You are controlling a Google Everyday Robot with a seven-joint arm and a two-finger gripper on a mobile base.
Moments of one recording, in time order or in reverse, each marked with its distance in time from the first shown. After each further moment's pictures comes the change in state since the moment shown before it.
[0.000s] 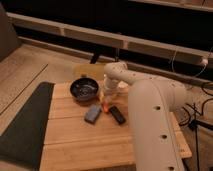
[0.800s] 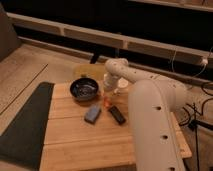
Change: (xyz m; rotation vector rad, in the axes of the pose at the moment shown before) arm -0.027 -0.001 -0.077 0.039 -0.150 0.017
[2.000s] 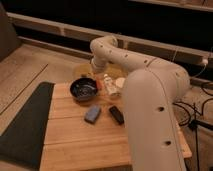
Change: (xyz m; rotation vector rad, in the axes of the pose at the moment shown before) arm -0.060 0.072 -0.059 0.066 -0.099 -0.213
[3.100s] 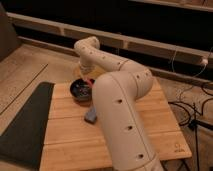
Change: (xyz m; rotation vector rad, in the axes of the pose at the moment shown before) arm -0.047 0.046 0.073 0.012 0.102 -0.219
